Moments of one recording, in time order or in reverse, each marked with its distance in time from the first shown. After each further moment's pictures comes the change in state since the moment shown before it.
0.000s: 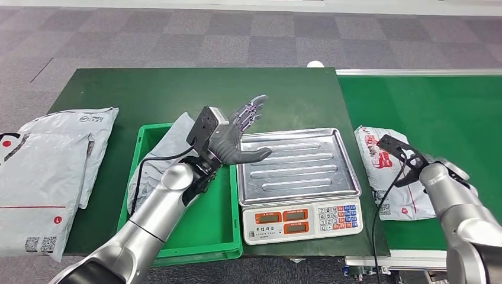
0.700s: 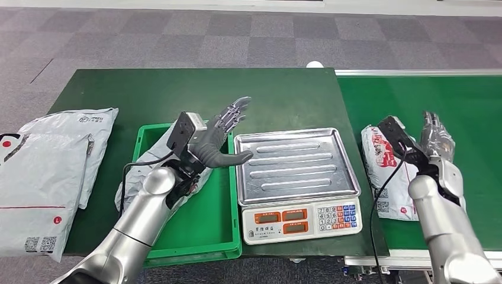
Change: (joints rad) left arm 0.063 0.055 0.074 -0.104 -0.026 -0.076 -0.006; right arm 0.237 0.062 -0.044 -0.487 0.004 -0.466 -0.158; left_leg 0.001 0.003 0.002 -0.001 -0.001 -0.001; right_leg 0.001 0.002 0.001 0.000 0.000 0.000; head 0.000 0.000
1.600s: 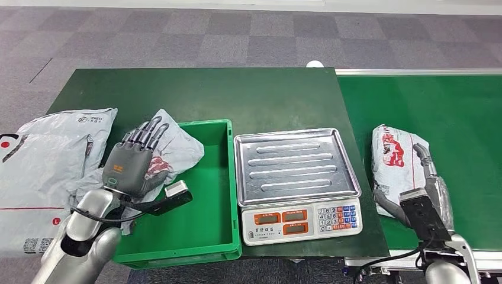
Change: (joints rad) left arm 0.367 0.398 0.057 -0.605 -1.218 0.375 0.294; right arm 0.690 0.160 -0.199 -0.944 -0.428 0.188 -0.313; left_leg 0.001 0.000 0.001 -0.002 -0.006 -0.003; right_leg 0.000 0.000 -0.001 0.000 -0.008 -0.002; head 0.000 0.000
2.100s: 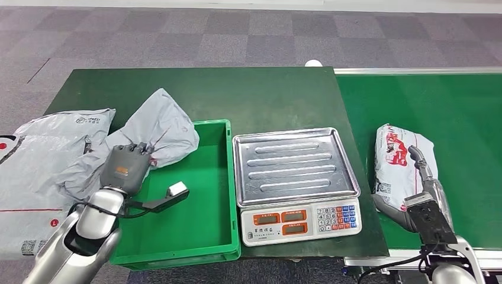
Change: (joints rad) left arm 0.005 0.088 -0.082 0.035 -0.421 -0.127 0.218; right arm 0.029 -0.026 0.001 -0.008 -0.104 0.082 -0.033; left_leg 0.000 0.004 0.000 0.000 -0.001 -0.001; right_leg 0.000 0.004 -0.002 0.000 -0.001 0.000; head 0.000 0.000
